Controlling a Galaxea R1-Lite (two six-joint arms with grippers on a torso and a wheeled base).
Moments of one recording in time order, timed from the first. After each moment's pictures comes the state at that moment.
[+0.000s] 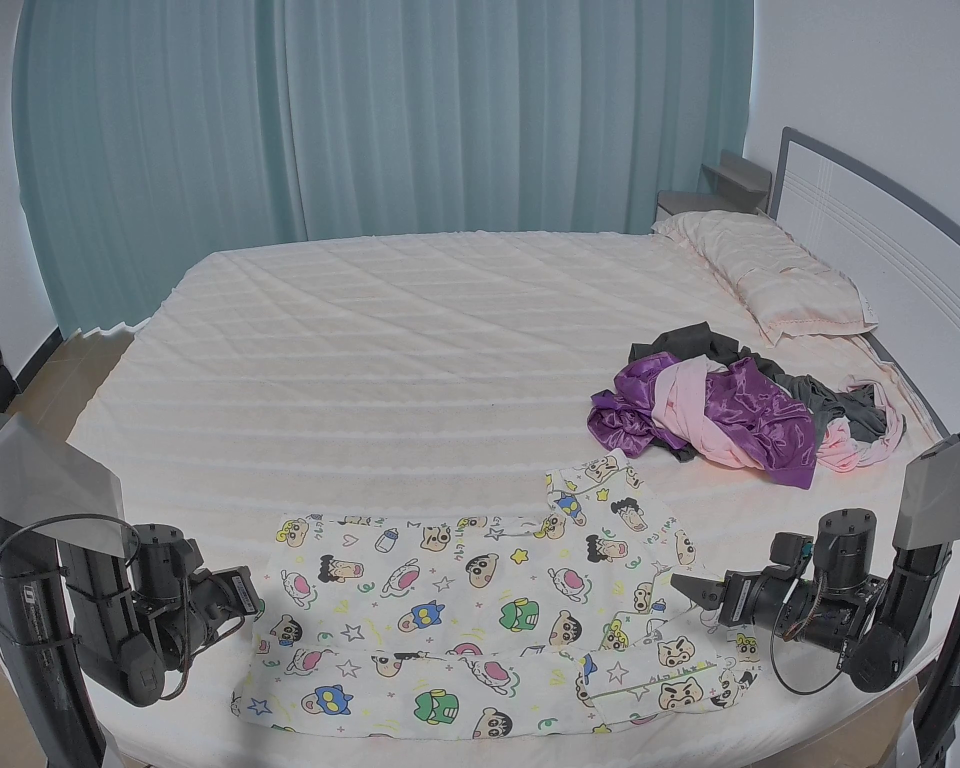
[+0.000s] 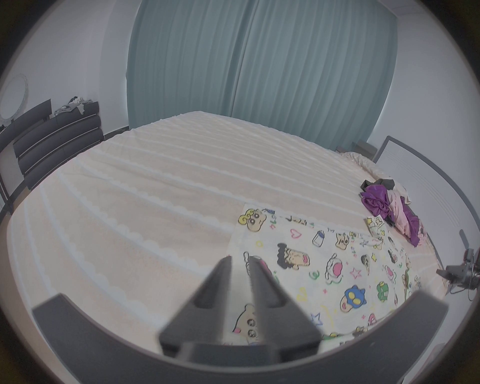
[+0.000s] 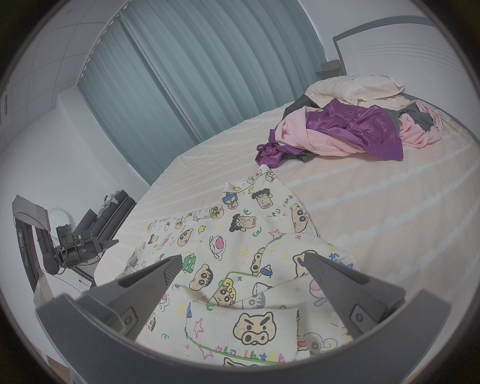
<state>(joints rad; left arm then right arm) -0.09 2.21 -0.12 -1.55 0.11 -0.35 0.29 2.08 -0.09 -1.50 0.14 0.39</state>
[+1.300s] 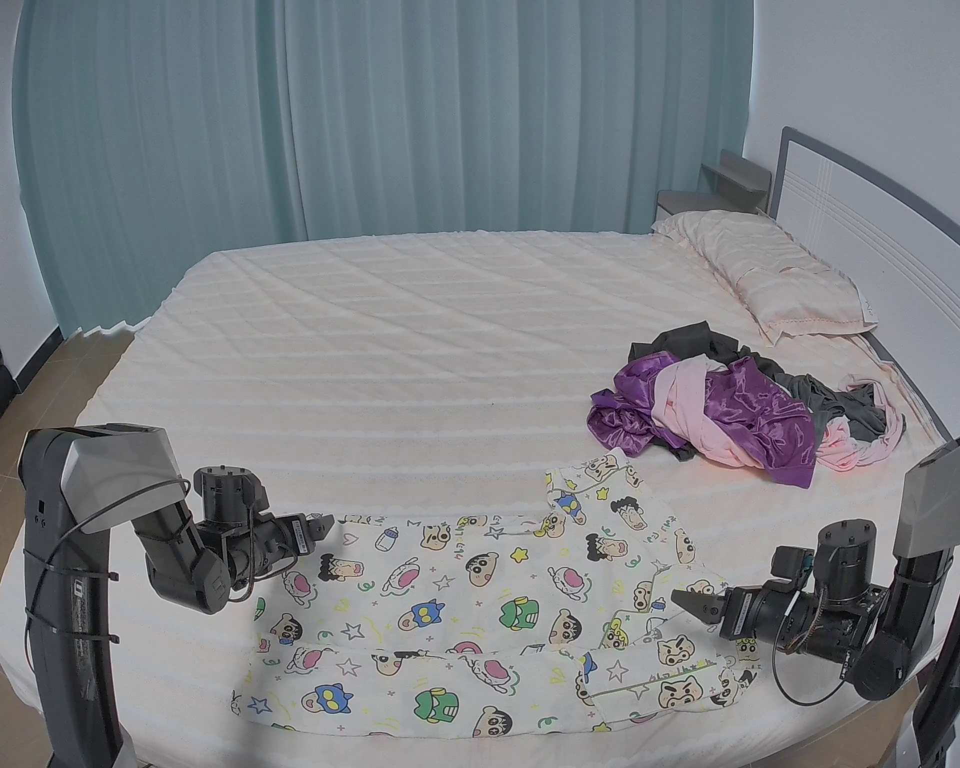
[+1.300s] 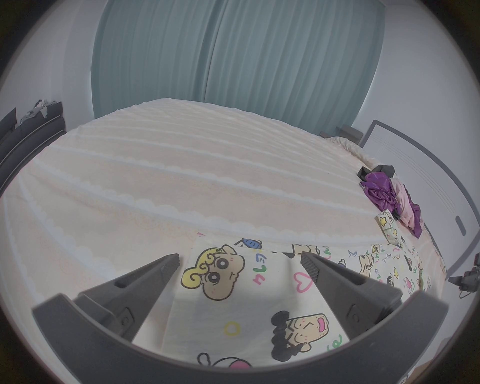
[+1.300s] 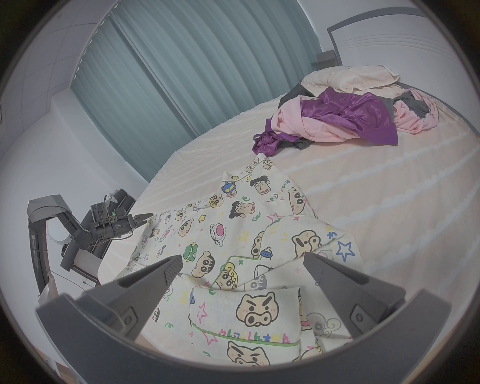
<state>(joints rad) -0.07 2.43 -0.80 -1.08 -0.06 -0.26 0.31 2.08 -0.05 -1.50 0.14 0.42</state>
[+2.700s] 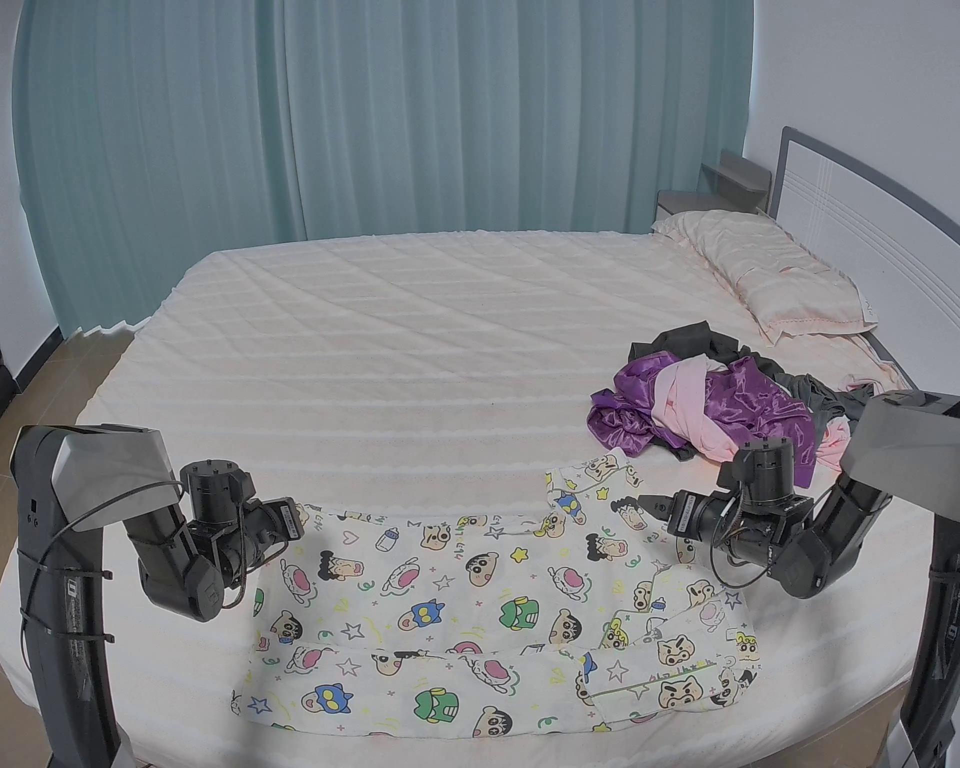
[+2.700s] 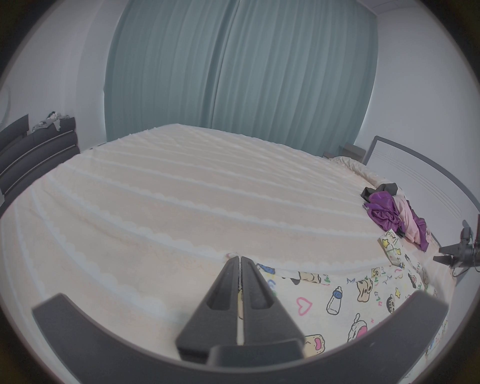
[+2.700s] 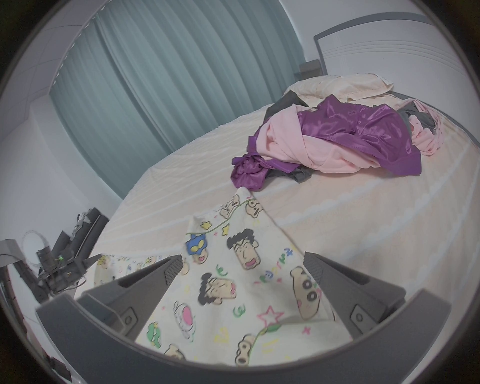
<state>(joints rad) -0.07 2.40 -0.73 -1.26 0.03 -0.26 0.27 2.24 -0.71 -1.01 0.00 0.45</state>
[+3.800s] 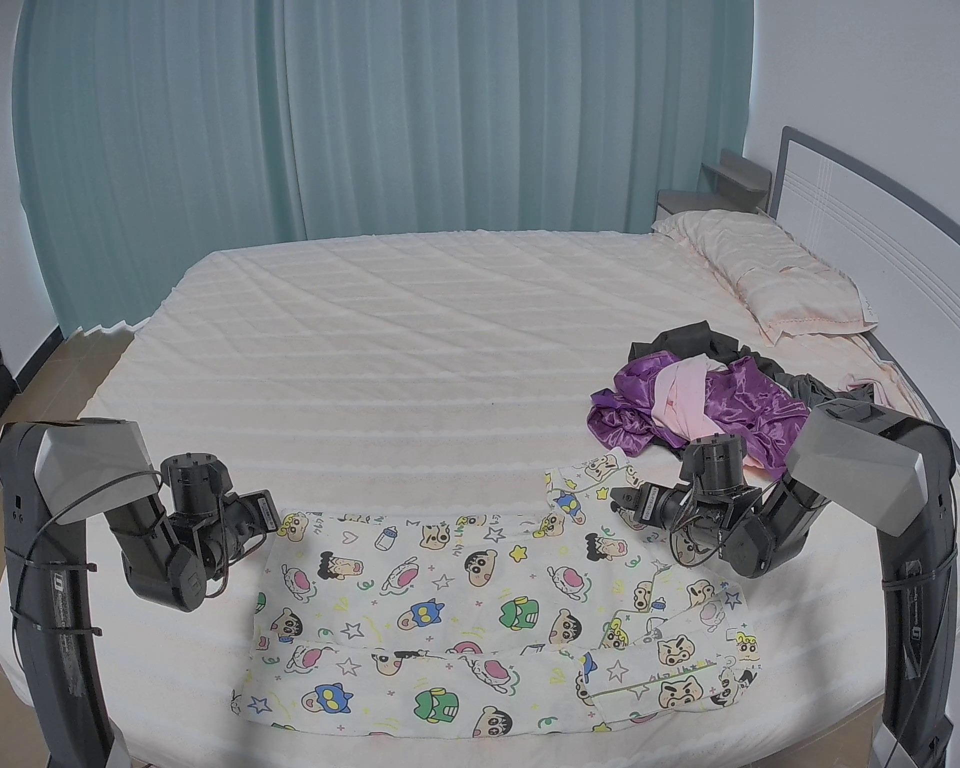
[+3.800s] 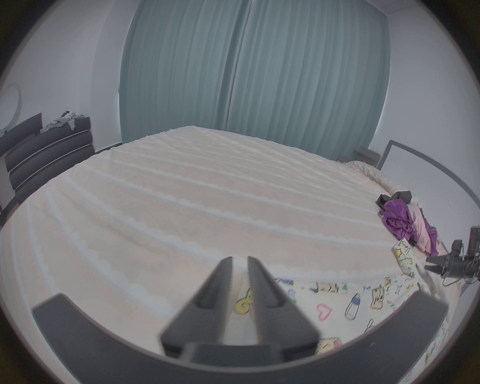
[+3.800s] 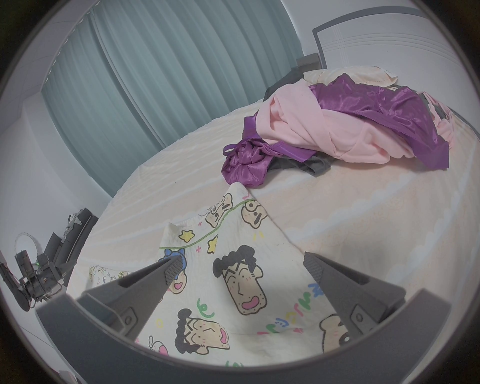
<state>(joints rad) -0.01 2.37 -0.72 -1.22 0.07 -0.26 0.28 2.46 -1.04 -0.88 -0.04 0.46</state>
